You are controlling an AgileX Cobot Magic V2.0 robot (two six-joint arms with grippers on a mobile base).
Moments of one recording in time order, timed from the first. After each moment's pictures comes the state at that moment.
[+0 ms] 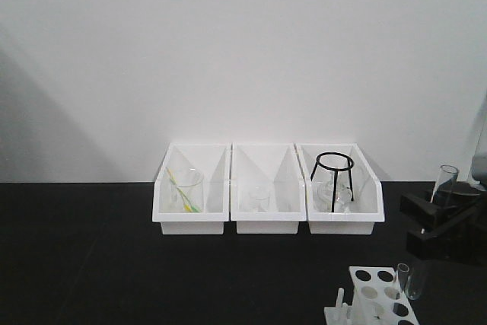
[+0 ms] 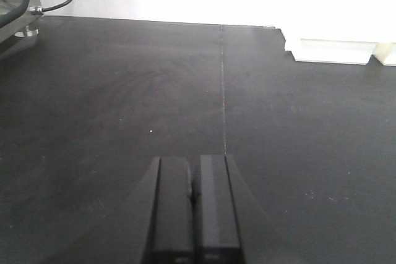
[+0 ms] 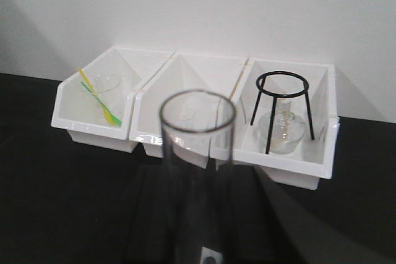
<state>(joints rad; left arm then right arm) 0.08 -0.02 0.03 0.05 0.29 -0.16 0.01 1.18 -0.75 -1.31 -0.34 1.29</state>
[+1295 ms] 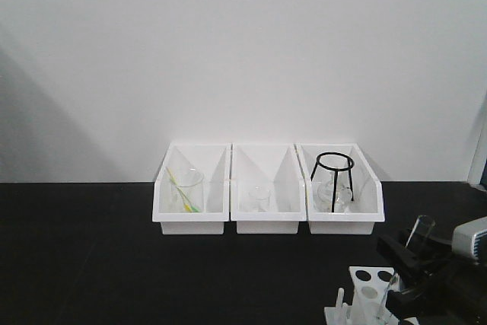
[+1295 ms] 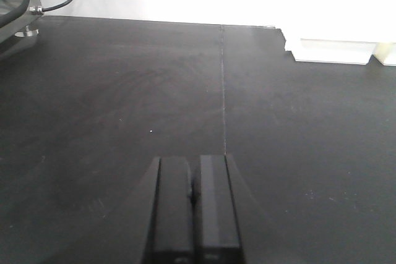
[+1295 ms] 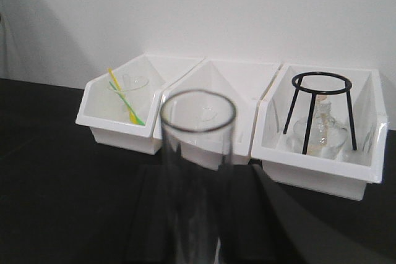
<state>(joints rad) 0.08 -0.02 0.03 0.05 0.29 -0.16 0.01 1.35 -0.49 -0.63 -0.74 0.51</state>
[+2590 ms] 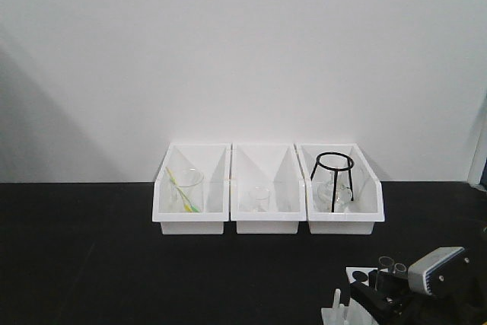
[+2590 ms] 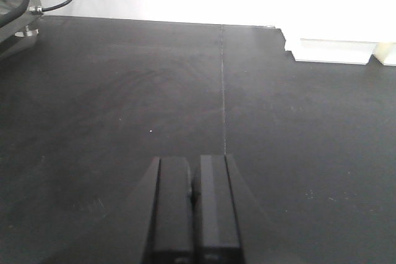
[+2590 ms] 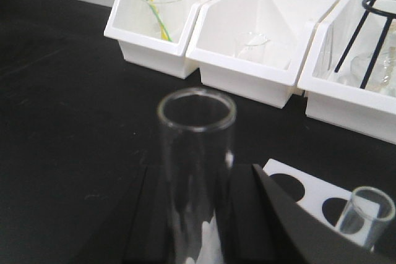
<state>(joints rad) 0.08 -0.02 0.03 0.05 0.29 -0.16 0.01 1.55 -0.49 -0.79 -0.80 0.46</state>
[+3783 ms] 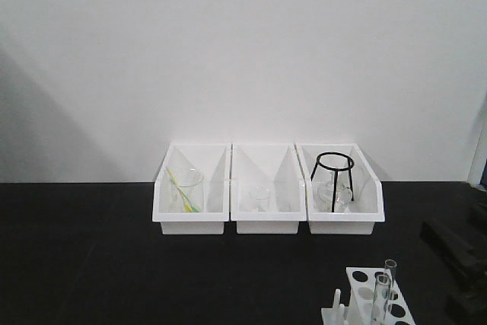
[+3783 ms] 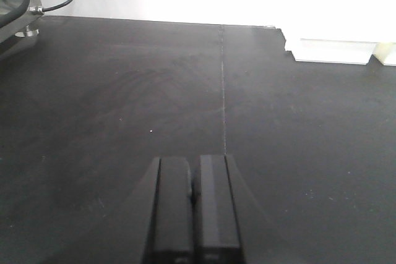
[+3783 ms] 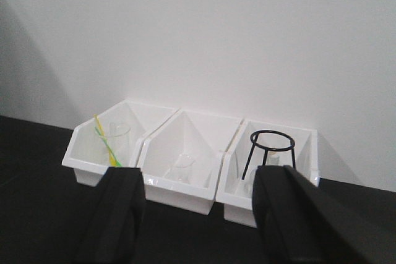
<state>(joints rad) 0.08 -0.02 0.03 0.05 0.29 -0.16 0.01 0.86 -0.49 -0.88 -0.40 0.81</state>
